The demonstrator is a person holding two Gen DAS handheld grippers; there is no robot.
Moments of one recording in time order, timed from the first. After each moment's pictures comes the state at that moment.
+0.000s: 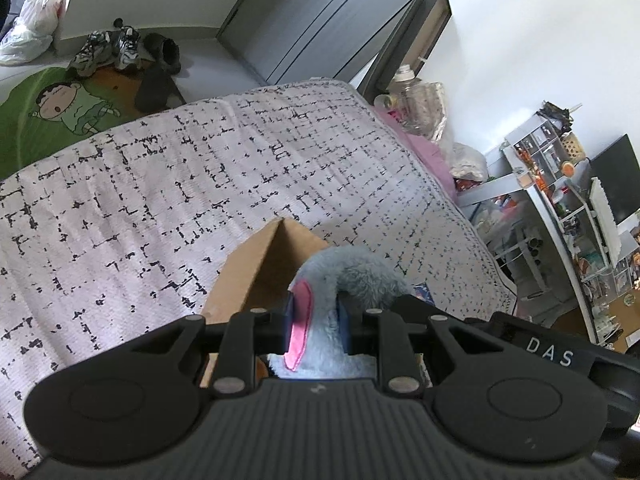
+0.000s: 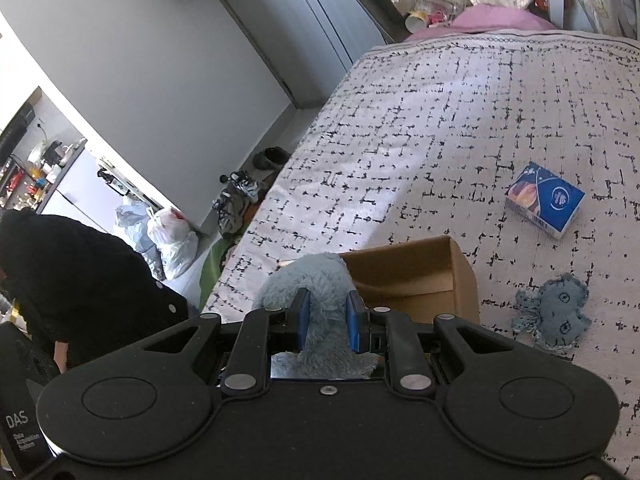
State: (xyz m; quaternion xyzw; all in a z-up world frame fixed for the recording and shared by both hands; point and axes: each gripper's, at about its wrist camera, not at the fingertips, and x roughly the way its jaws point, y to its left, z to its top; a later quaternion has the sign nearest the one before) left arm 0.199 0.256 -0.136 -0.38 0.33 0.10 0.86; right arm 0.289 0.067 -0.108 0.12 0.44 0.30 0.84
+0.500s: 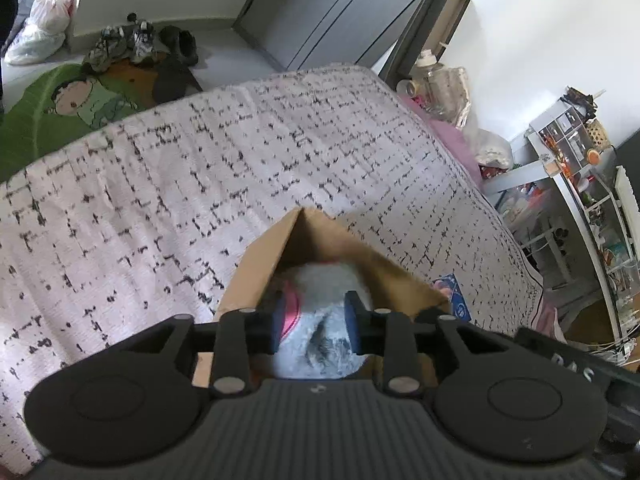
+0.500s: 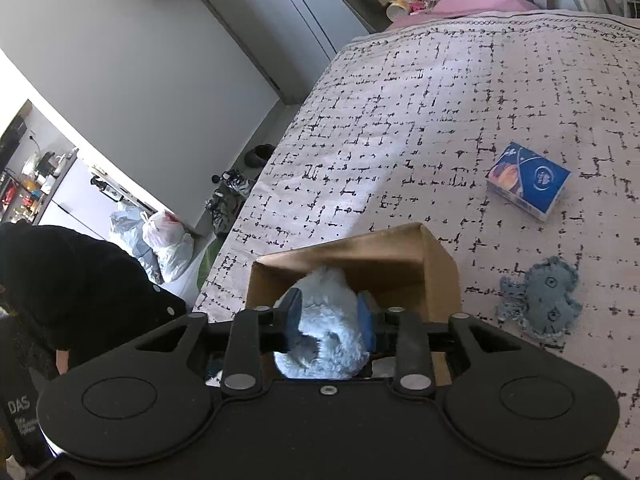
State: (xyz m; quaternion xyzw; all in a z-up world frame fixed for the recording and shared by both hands) left arm 0.208 0.253 -0.142 -0.36 0.36 0.13 0.85; right arm 0.292 0.049 -0.117 0.13 0.45 0.30 0.83
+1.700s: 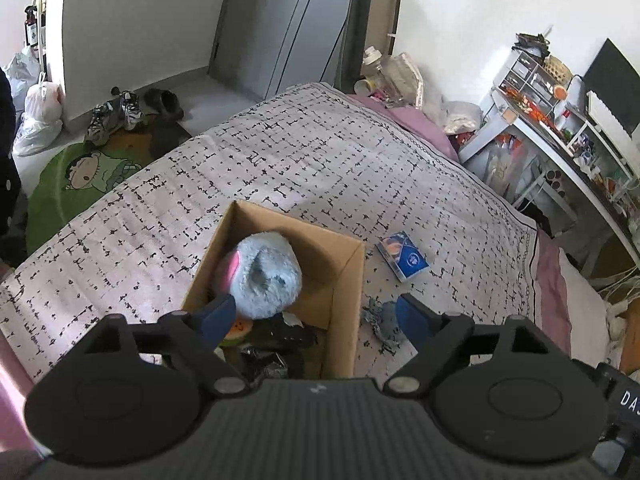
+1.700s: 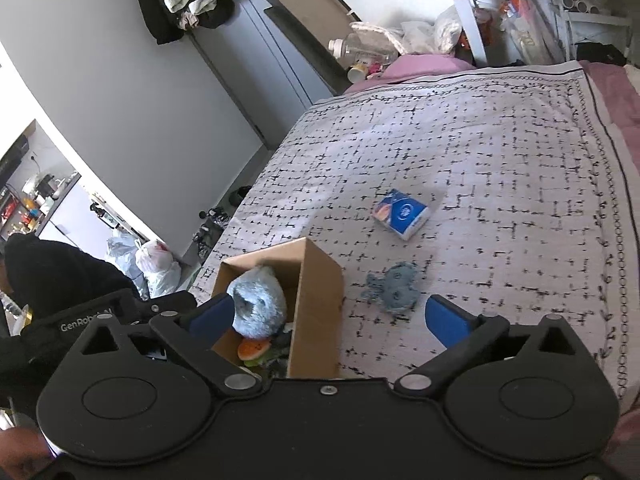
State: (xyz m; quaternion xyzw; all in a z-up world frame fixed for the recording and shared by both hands) left arm 0.163 0.148 -0.050 -0.23 0.38 0.14 0.89; right arm 0.231 -0.104 -0.066 0.14 0.40 0.27 0.87
